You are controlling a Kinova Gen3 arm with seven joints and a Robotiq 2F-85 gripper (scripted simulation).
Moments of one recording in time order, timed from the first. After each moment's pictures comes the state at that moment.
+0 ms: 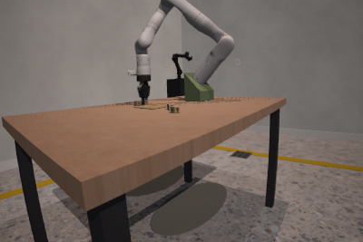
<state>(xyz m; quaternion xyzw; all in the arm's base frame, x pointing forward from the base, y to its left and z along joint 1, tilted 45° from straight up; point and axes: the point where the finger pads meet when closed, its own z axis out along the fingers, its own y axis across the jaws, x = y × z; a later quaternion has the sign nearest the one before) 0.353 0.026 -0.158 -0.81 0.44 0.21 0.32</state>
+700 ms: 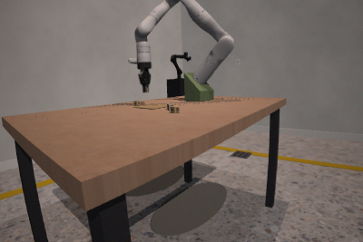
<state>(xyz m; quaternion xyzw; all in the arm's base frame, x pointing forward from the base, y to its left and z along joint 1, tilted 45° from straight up) 0.352 -0.016 -0.106 -0.81 0.43 0.22 0.32</state>
